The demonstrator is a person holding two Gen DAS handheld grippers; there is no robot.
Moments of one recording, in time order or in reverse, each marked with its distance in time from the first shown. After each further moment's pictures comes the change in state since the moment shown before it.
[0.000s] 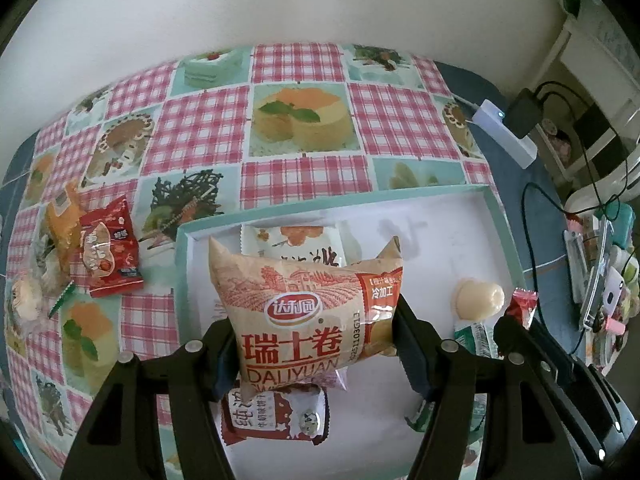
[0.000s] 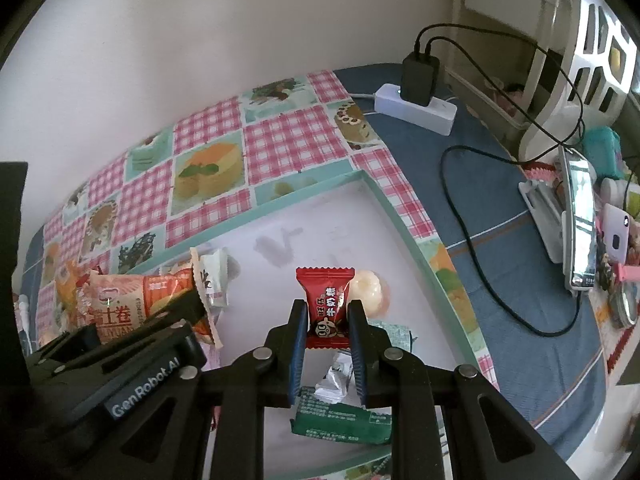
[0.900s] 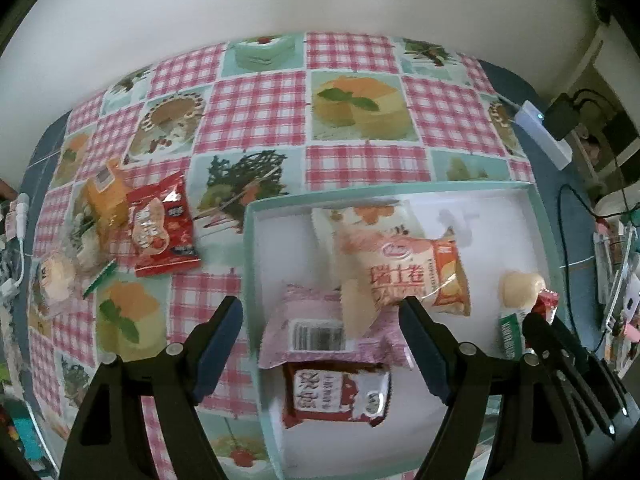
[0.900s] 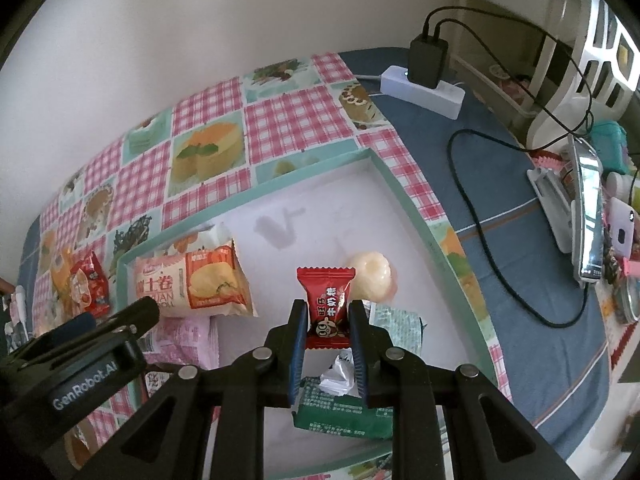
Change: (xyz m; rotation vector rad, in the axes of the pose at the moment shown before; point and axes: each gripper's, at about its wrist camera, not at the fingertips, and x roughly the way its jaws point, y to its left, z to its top) left arm -0.007 0.038 -0.005 -0.047 0.041 0.110; right arm 0.011 0.008 -0.003 -0.018 0.053 -0.003
